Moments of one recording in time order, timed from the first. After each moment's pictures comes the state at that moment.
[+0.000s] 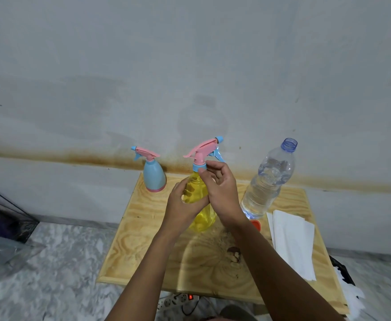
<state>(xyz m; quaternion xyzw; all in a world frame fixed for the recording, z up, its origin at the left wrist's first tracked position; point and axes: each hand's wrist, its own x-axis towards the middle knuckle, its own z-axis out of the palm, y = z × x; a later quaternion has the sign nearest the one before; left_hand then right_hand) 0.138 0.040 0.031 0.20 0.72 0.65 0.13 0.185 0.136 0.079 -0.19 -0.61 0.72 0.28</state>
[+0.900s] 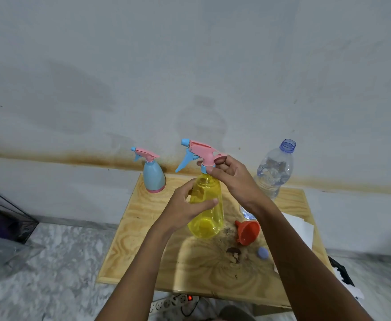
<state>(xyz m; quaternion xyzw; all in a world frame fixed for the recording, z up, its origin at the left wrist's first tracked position) 0.135 0.033 0.054 0.29 0.70 0.61 0.23 0.197 0.182 0.106 -0.10 -0.68 0.71 0.14</state>
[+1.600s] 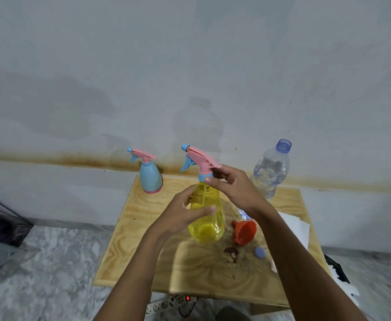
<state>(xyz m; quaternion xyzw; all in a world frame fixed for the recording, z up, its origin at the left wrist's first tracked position) 0.137 0.029 0.050 0.31 0.68 0.59 0.29 0.213 0.186 0.102 -0.09 -0.74 0.65 0.12</state>
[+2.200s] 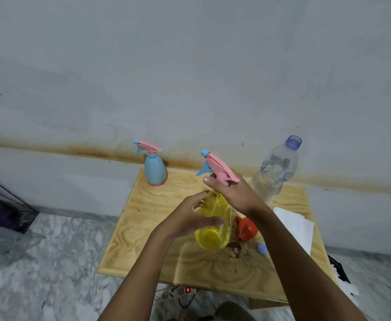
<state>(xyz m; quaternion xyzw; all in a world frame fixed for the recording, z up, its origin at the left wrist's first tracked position) 0.147 0.025 0.035 0.33 0.68 0.56 0.34 0.212 0.171 0.089 -0.10 -0.78 0.61 0.08</state>
